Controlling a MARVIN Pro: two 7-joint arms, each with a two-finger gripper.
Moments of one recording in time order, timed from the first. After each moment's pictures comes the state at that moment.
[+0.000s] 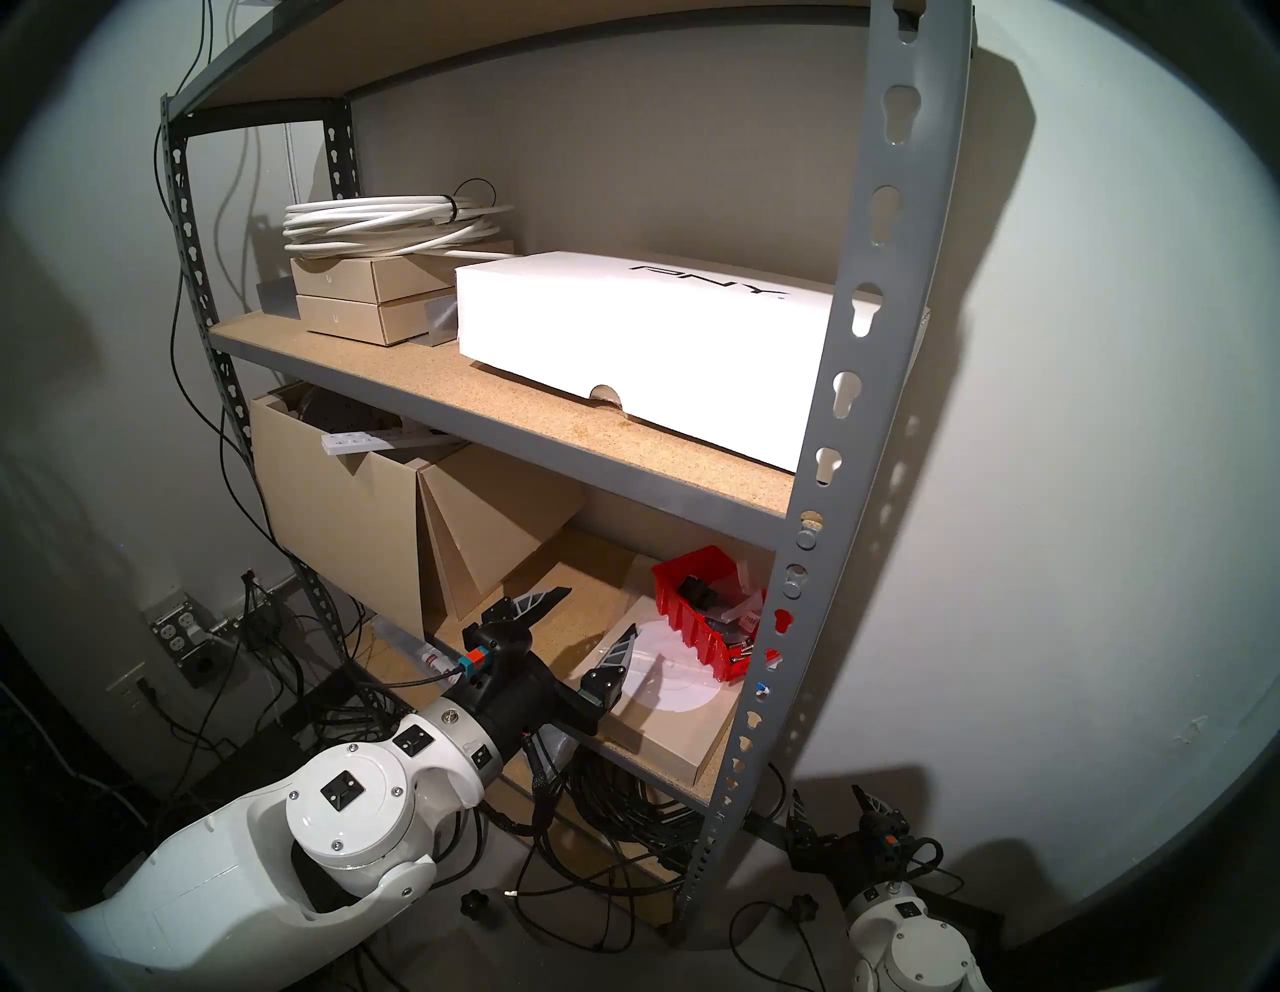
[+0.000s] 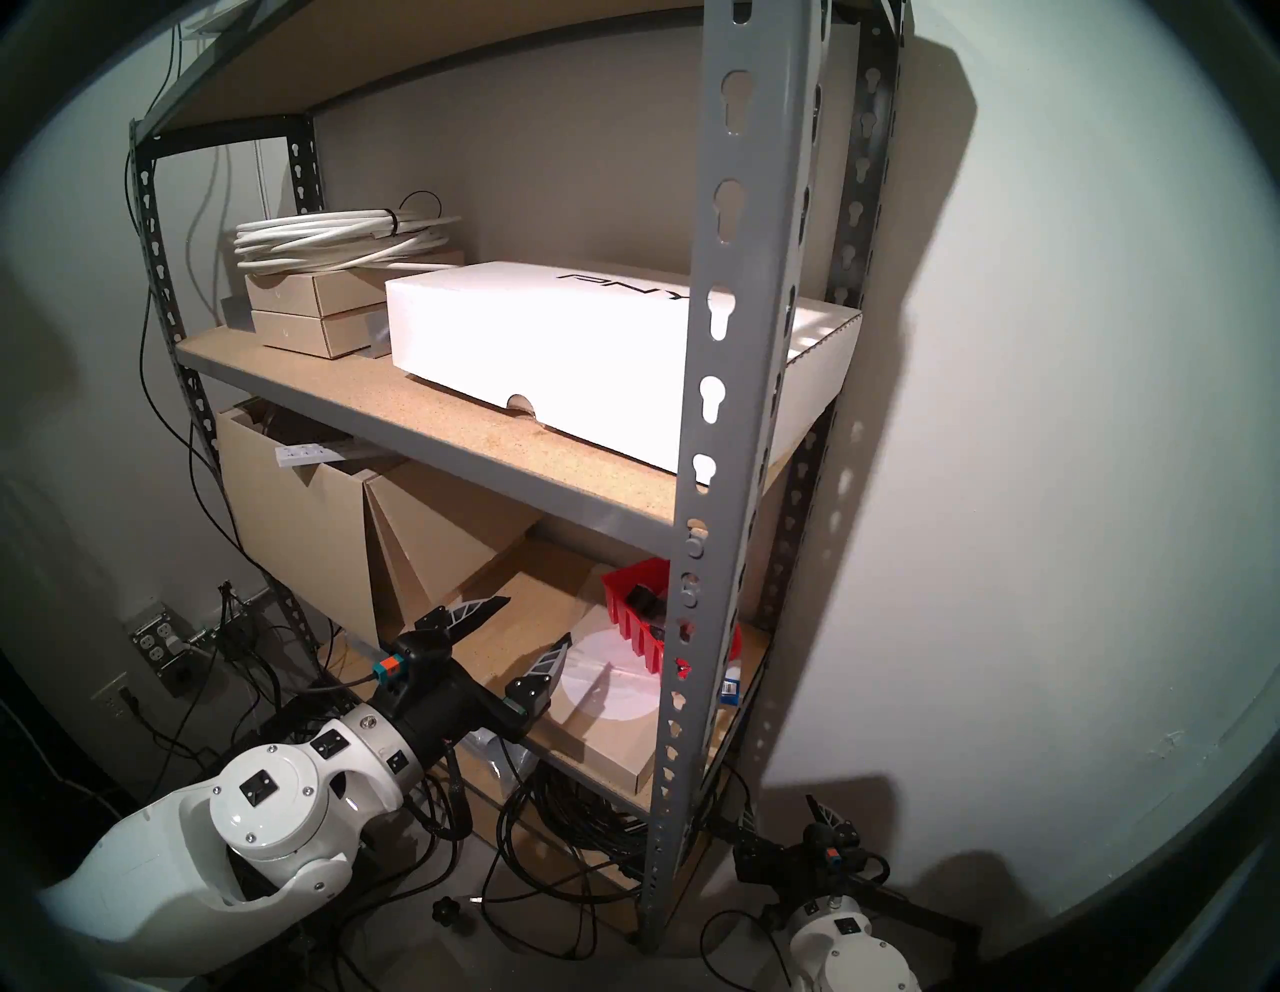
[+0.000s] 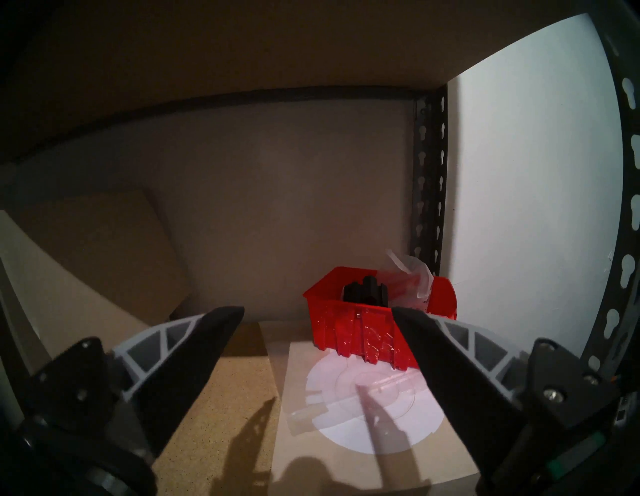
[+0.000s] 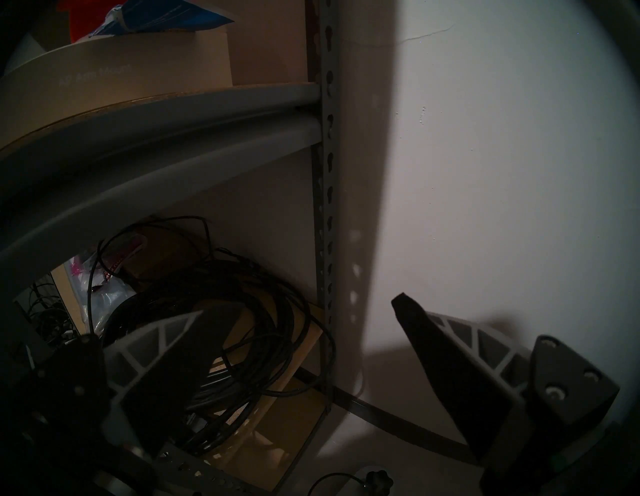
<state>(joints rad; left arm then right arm) 1.86 -0.74 -1.12 -2.20 -0.51 0.00 0.17 -2.16 -1.60 1.69 -1.65 0.00 -0.13 0.15</state>
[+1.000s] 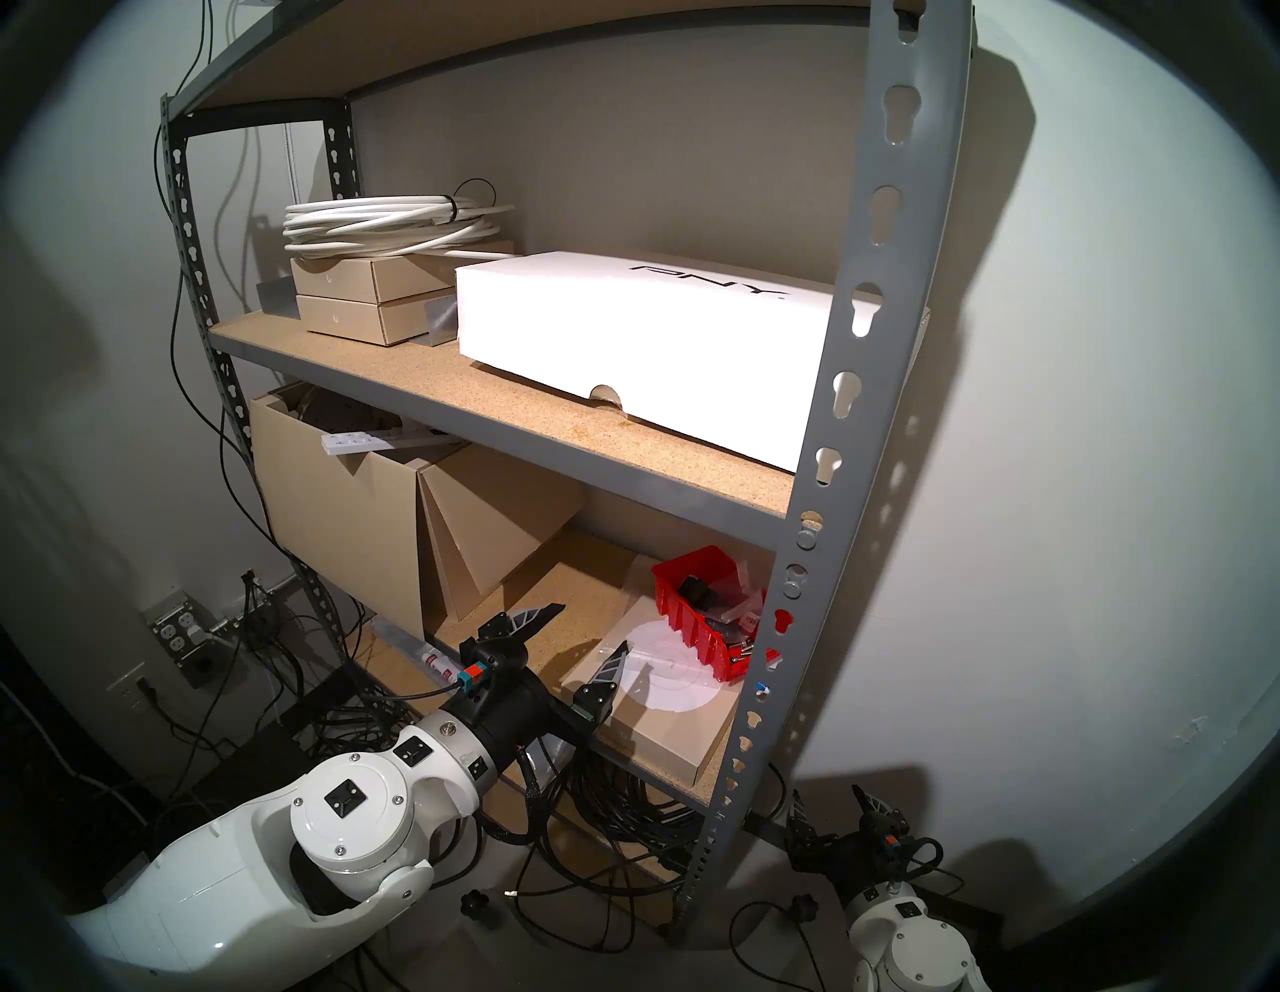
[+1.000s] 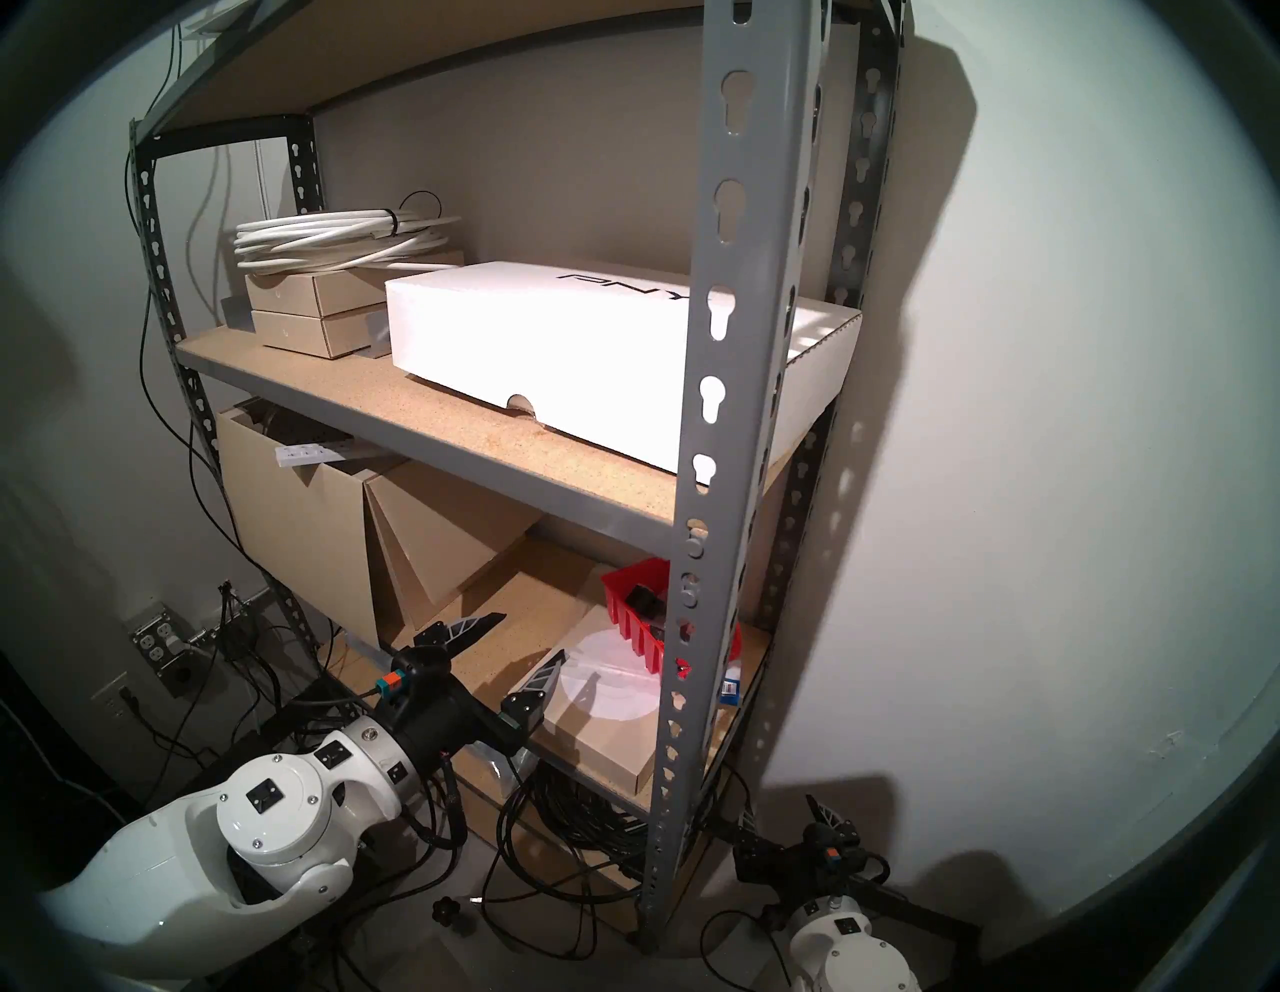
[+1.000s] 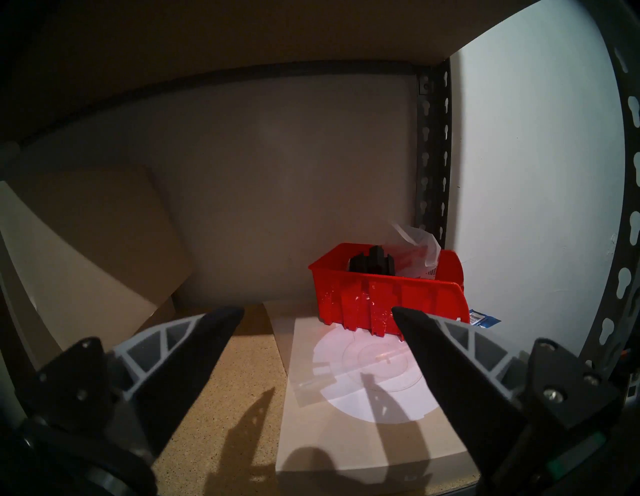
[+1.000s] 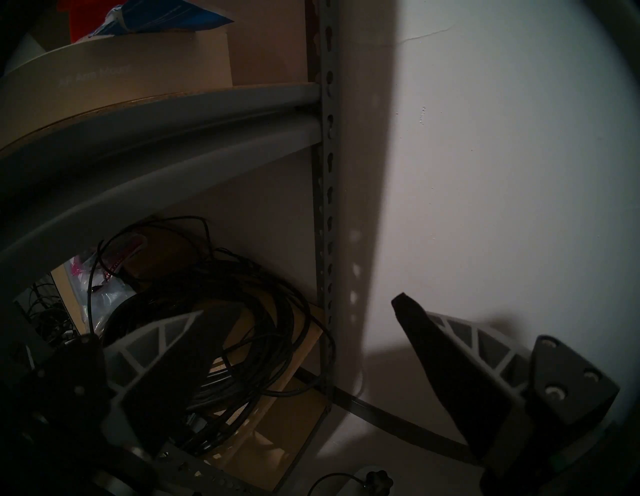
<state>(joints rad) 1.86 -0.74 -1.12 -2.17 -0.49 0.00 0.17 -2.16 -1.60 1.69 -1.65 0.00 -0.13 0.15</state>
